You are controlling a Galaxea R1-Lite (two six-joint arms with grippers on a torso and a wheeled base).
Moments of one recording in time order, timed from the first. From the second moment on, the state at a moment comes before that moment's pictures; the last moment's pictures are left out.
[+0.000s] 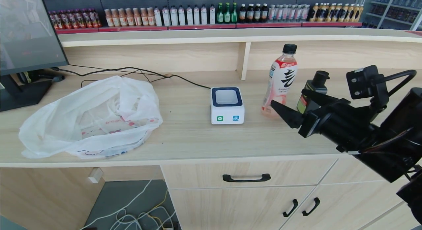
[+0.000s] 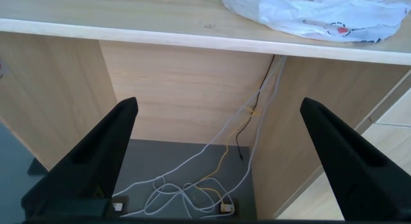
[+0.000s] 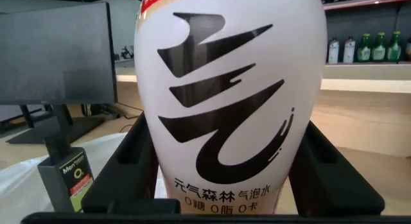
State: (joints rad) left arm 0.00 0.00 0.00 0.00 0.00 0.00; right arm 0.59 1.90 -0.86 -1.57 -0.05 -0.03
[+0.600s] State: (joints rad) left arm 0.00 0.00 0.00 0.00 0.00 0.00; right arm 0.59 1.90 -0.84 -1.57 -0.05 -0.03
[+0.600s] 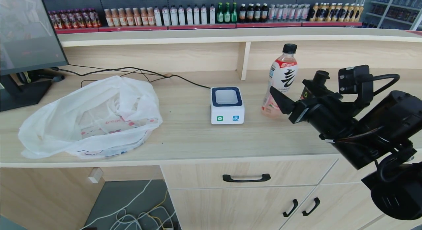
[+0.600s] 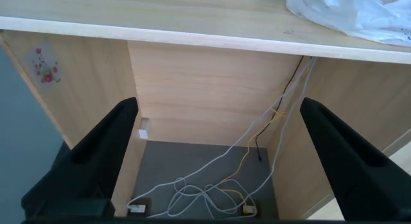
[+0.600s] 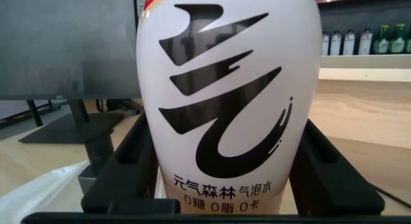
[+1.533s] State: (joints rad) left arm 0.00 0.00 0.00 0.00 0.00 0.00; right arm 0.69 1.96 -0.82 -1.57 -0.05 -0.03
